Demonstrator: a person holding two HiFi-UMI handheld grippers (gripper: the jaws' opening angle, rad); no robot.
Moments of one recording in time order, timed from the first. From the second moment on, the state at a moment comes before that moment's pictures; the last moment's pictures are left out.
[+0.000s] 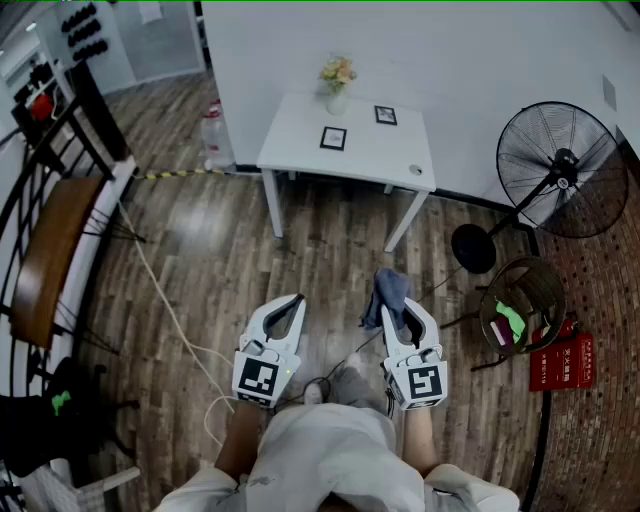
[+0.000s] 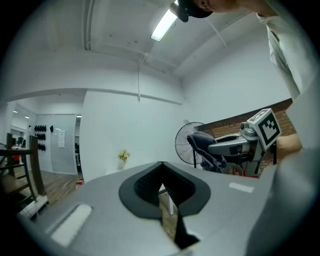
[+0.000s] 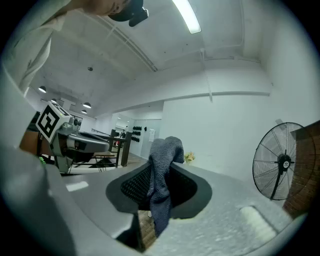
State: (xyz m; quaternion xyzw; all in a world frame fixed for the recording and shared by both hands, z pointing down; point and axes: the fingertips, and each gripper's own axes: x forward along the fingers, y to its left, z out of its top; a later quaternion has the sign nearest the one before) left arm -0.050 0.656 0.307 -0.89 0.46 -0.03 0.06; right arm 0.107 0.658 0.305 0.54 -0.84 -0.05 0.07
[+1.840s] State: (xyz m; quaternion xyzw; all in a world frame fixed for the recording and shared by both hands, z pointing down) left arm -0.010 0.323 0.336 -0.86 0.51 -0.09 0.01; right arm 0.138 0.300 0.328 0.47 -0.88 -0.01 0.06
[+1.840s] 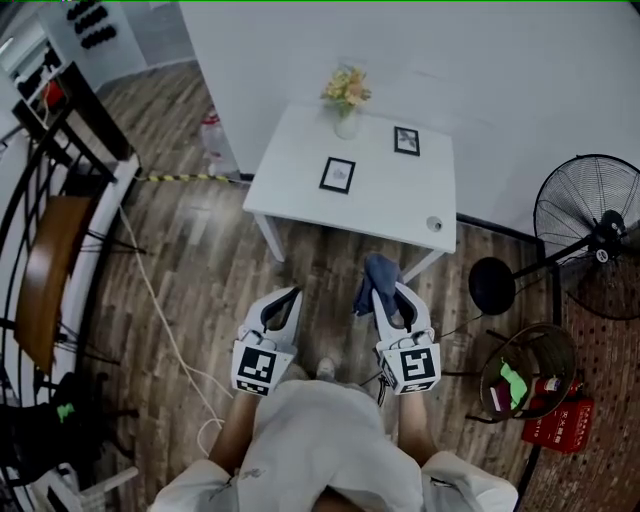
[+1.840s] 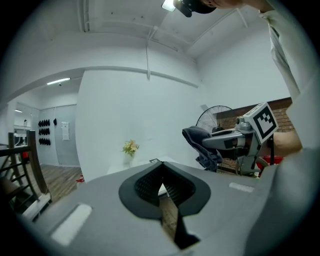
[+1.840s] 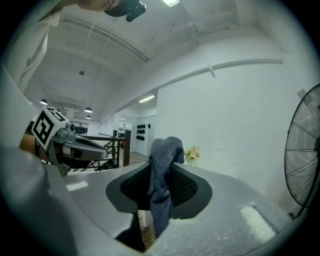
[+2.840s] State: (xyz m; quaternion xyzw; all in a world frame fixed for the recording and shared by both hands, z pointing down) left arm -0.019 0.136 0.350 -0.88 0.46 -0.09 0.00; right arm 0.121 0.134 0.345 0.51 -0.86 0.01 0.07
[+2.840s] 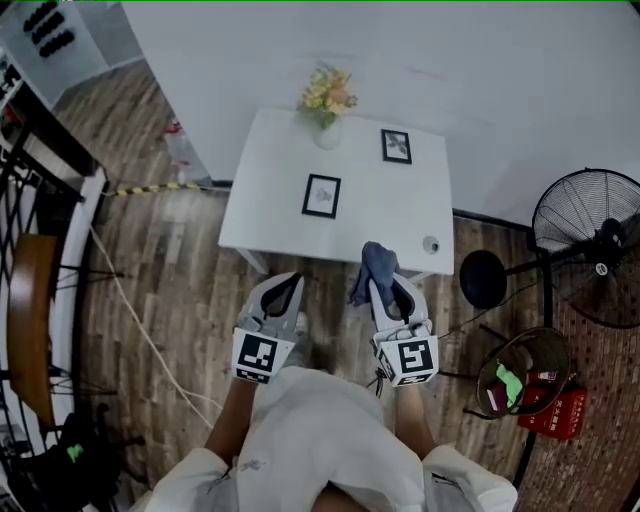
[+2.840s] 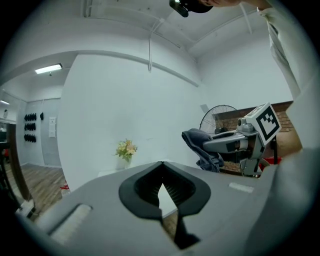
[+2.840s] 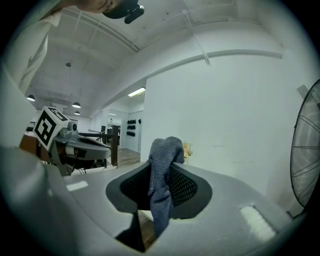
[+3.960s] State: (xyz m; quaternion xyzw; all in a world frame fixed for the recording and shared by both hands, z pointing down) left arm -0.064 -0.054 0.413 -0.91 0.39 -0.12 -0.05; right arm 0.089 -0.034 0.391 0.58 -0.80 0.07 0.13
